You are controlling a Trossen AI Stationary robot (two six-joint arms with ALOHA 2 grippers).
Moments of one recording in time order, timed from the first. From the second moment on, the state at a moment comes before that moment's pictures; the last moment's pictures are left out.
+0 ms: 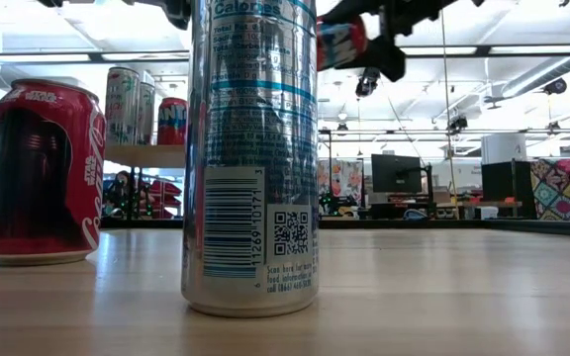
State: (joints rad) left arm -0.21 1.20 0.70 0.45 -0.44 0.28; right arm -0.12 1.26 1.04 -0.23 -0.11 0.47
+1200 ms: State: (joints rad) left arm -0.21 1.36 0.79 0.36 -0.67 0.30; right arm -0.06 1.65 1.52 -0.49 -0.09 0.29
